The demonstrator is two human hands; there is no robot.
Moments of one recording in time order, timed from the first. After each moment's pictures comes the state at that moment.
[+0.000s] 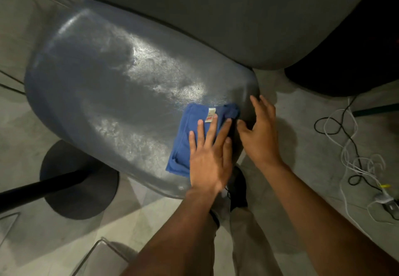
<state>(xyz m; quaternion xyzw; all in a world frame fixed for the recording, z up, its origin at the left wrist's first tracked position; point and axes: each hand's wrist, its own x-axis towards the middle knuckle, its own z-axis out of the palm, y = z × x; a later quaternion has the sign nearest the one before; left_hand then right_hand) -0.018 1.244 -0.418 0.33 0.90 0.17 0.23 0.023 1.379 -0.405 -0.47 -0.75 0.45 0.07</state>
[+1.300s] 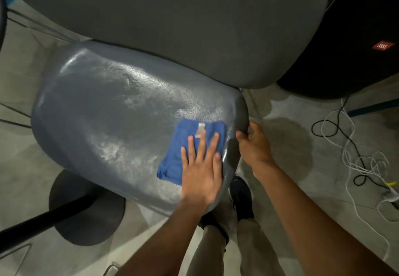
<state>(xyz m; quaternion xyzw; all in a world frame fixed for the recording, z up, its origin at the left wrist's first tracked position) -0.040 1.243 -0.412 0.35 0.89 0.10 0.29 0.011 1.395 -0.416 -0.61 -0.55 0.57 0.00</state>
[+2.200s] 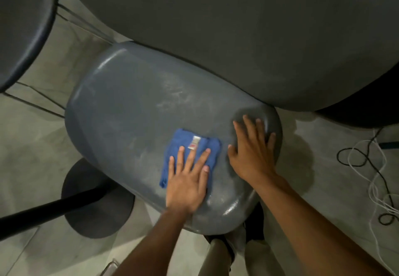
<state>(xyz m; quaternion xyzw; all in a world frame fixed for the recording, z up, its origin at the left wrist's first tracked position) -0.111 1.169 -0.437 0.33 0.91 0.03 0.23 -0.059 1.370 -0.388 -0.34 -0.89 0.27 -0.15</state>
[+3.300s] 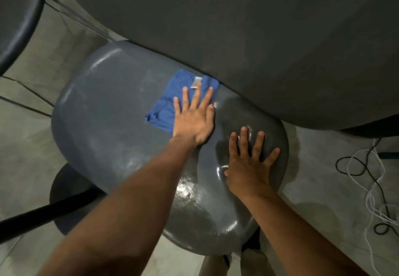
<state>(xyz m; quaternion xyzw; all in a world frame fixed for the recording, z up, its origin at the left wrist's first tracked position) -0.251 1.312 -0.448 0.33 0.92 0.03 0.23 -0.086 1.359 -0.396 -0.30 -0.87 0.16 -0.36</state>
